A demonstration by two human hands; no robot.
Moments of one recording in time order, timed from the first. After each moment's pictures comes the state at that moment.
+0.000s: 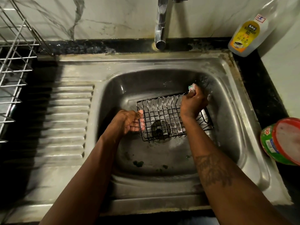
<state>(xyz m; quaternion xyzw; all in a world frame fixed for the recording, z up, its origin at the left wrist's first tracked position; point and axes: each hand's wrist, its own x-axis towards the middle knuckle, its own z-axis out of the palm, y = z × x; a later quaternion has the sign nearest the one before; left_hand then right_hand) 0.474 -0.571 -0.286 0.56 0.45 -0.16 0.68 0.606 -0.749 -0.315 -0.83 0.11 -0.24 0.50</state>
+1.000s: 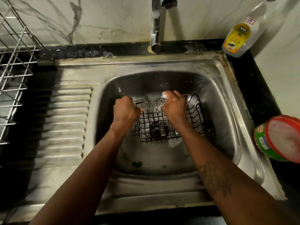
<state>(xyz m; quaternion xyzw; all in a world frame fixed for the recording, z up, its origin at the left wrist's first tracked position) 0.491 -0.571 -0.268 0.92 0.33 -0.02 0.21 0.573 -0.738 -0.298 -0.91 -0.14 0.00 0.39</state>
